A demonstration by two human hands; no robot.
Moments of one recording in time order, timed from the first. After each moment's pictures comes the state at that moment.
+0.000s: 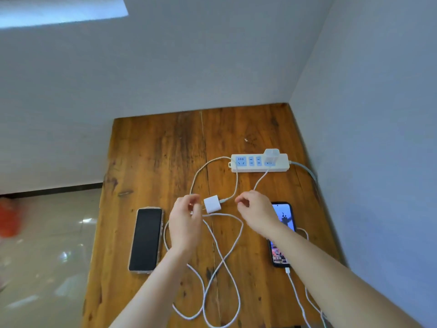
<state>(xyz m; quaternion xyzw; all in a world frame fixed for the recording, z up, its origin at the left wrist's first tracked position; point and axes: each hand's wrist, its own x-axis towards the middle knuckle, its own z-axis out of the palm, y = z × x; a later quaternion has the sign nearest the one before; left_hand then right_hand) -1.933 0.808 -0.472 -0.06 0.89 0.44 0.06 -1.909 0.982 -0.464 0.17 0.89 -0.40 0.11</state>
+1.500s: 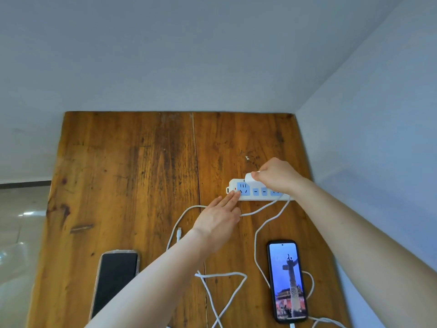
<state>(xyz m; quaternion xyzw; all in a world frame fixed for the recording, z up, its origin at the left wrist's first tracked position) -2.045 0.878 -0.531 0.44 0.86 0.15 0.22 -2.081 1.064 -0.469 0.26 0.90 -0.20 0.27</state>
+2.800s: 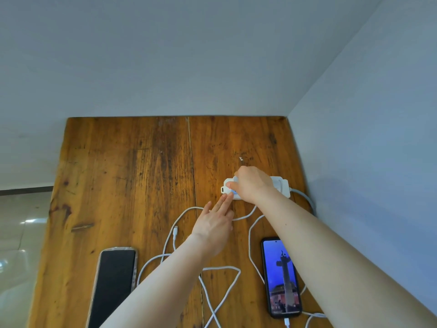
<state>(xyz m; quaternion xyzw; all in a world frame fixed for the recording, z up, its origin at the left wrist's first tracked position) -2.024 0.882 -0.526 0.39 0.88 0.11 0.25 -2.070 1.017 -0.471 0.17 0.95 -0.08 0.24</state>
